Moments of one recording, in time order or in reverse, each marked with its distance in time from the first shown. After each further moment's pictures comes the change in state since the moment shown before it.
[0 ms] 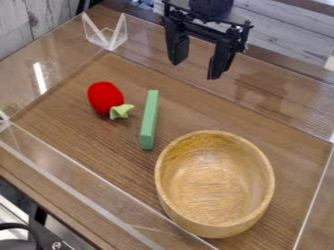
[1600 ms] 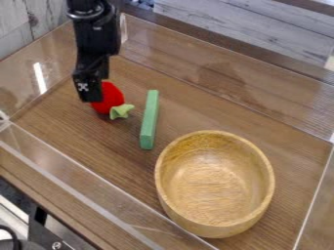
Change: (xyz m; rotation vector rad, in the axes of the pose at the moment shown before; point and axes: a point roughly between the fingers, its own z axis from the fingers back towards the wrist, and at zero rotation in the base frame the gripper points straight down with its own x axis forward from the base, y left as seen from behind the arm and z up) arm -0.047 0.130 -0.059 0.082 -0.035 -0.989
